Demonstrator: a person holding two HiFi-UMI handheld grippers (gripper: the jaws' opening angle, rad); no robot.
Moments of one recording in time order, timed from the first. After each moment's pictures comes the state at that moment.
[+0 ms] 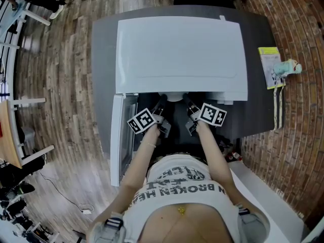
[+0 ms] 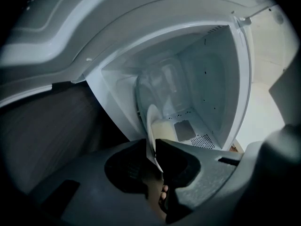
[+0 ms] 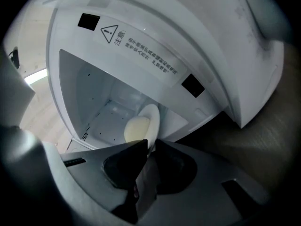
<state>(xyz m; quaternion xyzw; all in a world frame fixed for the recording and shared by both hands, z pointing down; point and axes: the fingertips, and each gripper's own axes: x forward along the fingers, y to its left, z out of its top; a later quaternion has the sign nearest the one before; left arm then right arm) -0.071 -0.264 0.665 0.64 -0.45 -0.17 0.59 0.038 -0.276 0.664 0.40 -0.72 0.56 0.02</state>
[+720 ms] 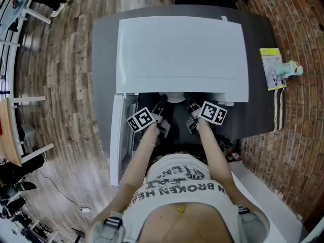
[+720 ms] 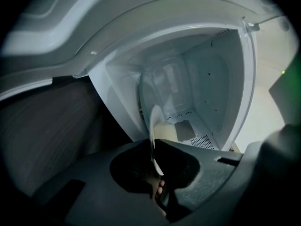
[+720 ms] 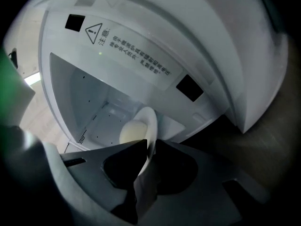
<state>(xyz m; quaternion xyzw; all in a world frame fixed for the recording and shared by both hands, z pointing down) -0.070 -0.265 0.668 0.63 -0.43 -0.18 0.61 0.041 -0.287 0.670 0.41 -0.72 0.57 0.01</state>
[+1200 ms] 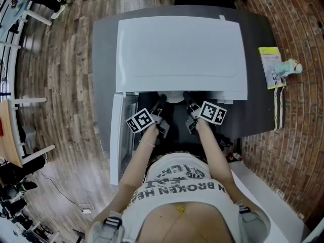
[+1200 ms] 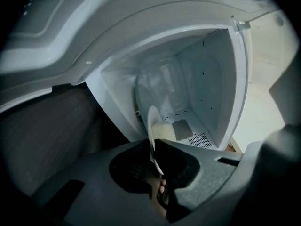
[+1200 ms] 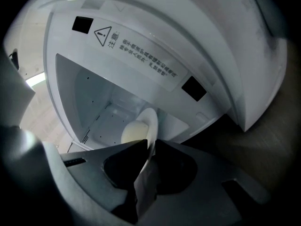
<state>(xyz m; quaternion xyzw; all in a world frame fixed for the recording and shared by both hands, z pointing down) -0.071 -0.261 0.659 0.65 -0.44 -0.17 0.60 0.039 -0.283 0.662 0.40 -0.72 0.56 0.00</state>
